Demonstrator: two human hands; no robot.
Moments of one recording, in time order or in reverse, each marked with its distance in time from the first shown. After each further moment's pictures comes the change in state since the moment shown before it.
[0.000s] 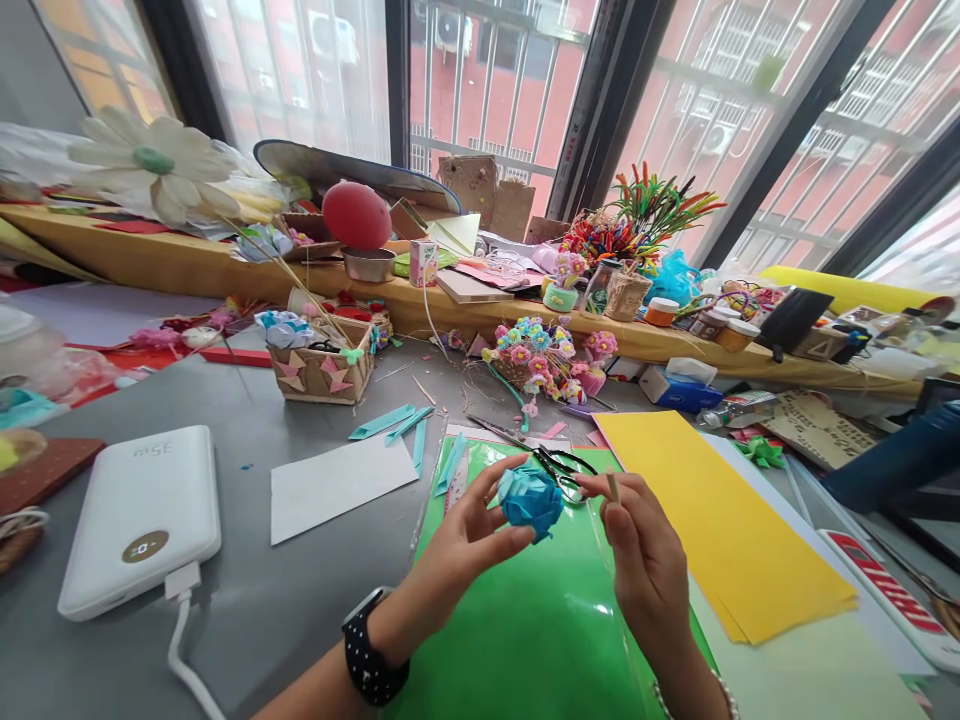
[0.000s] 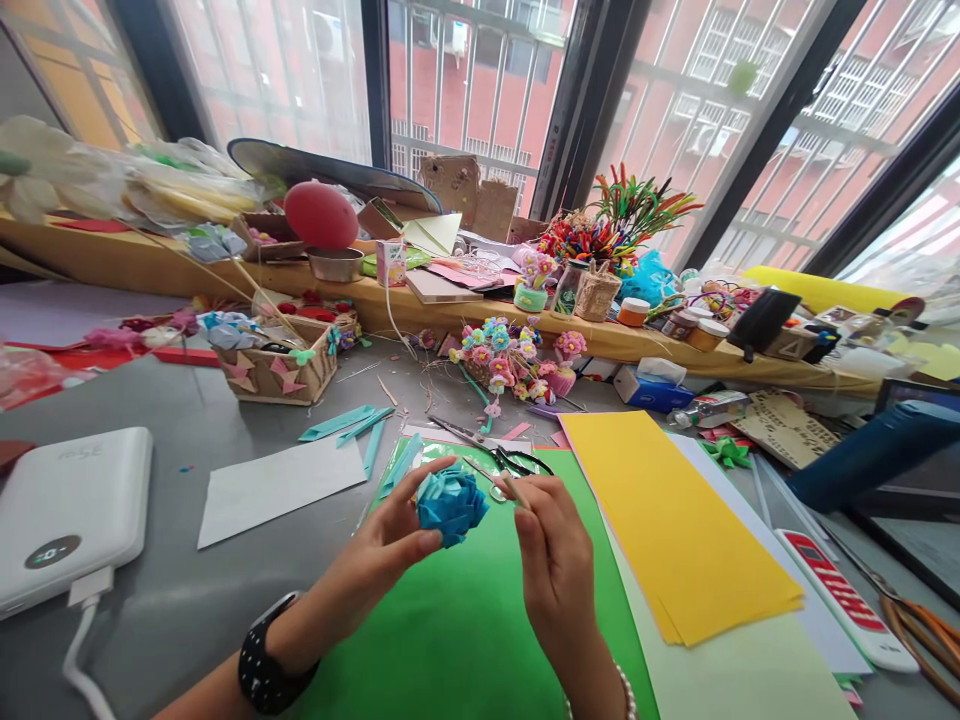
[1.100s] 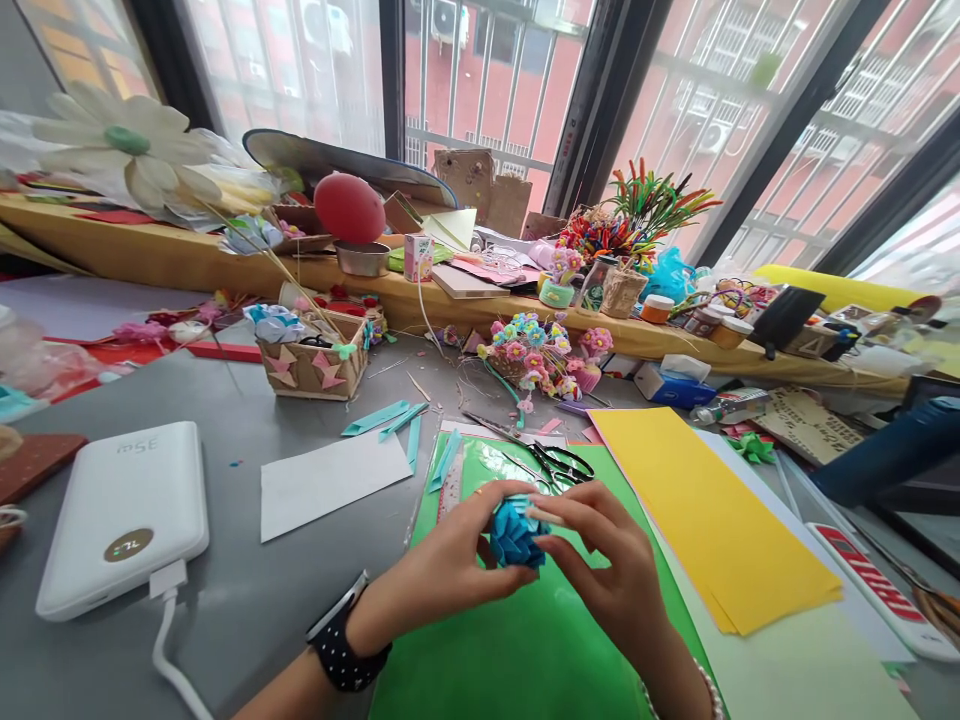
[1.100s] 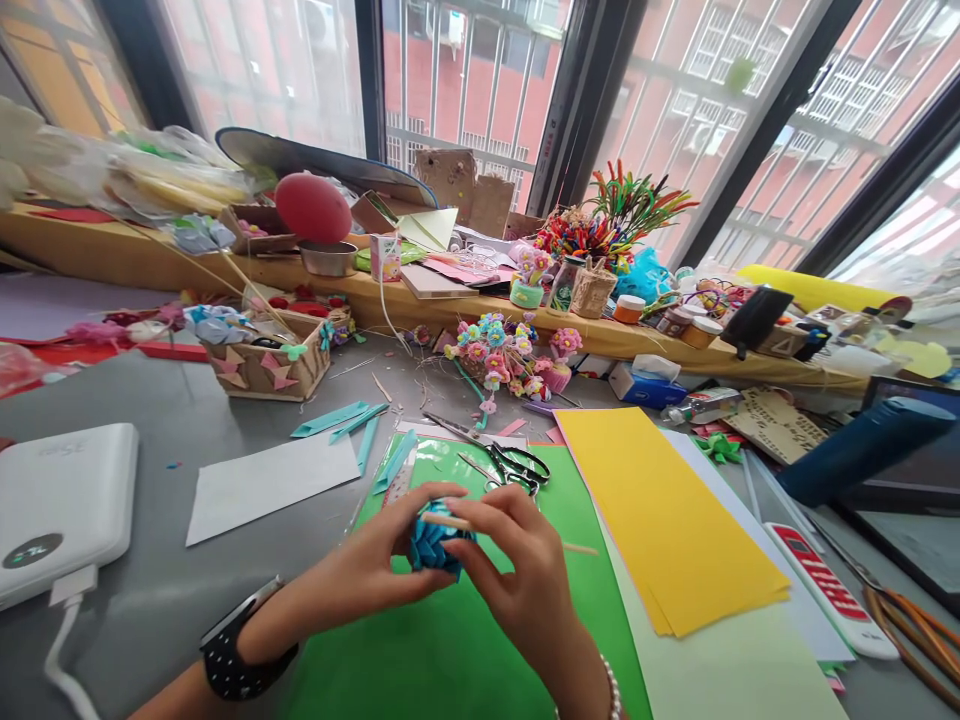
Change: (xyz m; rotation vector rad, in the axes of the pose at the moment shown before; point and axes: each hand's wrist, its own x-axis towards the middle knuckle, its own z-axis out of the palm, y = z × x) left_hand -0.004 0.012 -0.006 0.714 -0.169 -0.040; right_hand 0.001 -0.007 0.004 -0.045 -0.223 -0.154
